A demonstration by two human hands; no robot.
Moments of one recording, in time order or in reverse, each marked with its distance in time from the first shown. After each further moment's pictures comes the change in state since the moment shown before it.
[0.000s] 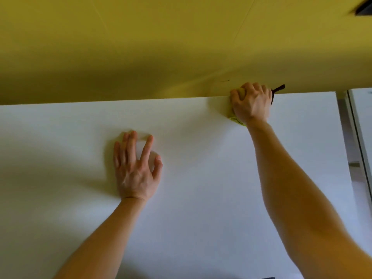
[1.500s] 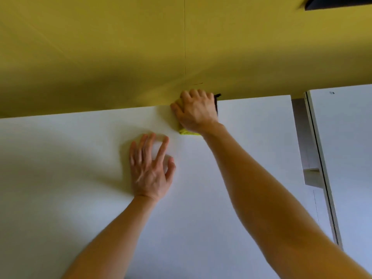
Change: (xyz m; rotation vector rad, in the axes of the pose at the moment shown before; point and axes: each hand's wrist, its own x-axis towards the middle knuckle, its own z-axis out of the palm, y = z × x) left_hand 0.012 0.192 0.046 0.004 -0.002 0.099; right_hand 0.023 0.029 -0.018 -0.087 -0.292 -0.415
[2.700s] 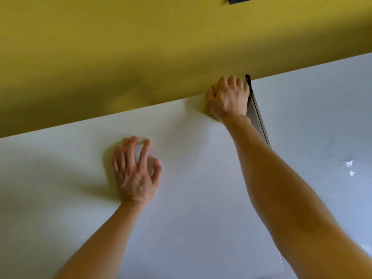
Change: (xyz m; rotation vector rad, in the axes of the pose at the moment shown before) left_hand 0.015 0.090 0.017 0.032 -0.018 0.060; right_hand -0.036 0.216 -0.030 0.044 0.263 0.393
